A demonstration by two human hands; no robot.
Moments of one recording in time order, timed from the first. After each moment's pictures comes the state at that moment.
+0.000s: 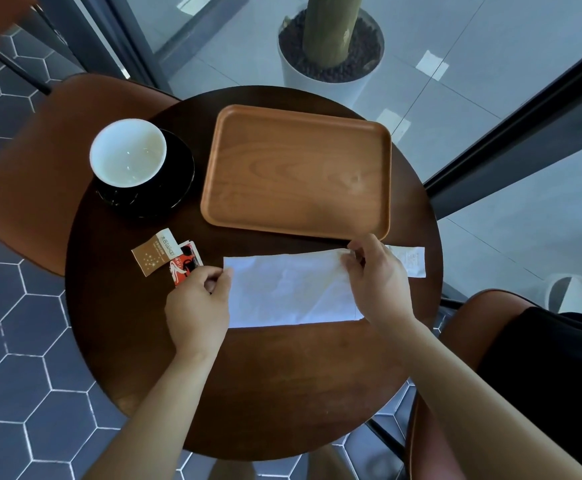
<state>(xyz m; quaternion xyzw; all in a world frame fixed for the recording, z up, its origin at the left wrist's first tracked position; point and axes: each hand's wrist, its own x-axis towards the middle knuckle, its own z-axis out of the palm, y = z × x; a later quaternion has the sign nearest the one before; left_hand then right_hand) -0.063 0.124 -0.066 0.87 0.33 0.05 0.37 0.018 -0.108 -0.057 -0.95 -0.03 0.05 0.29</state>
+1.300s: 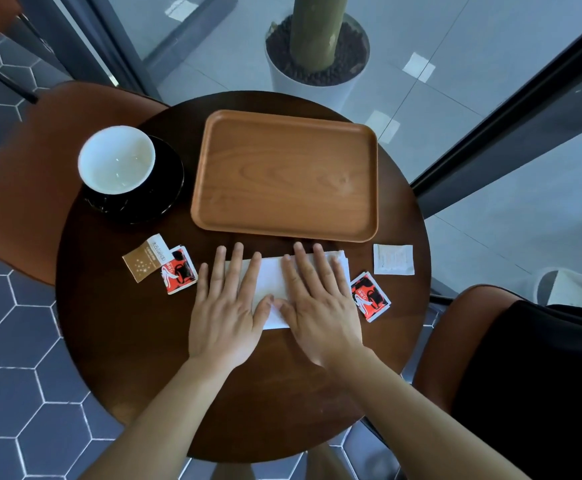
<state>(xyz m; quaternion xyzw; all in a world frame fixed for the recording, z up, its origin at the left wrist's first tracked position) -0.071 0.109 -0.102 0.99 -0.01 -0.08 0.06 -0.035 -0.073 -0.086 -0.96 -0.24 0.10 0.06</state>
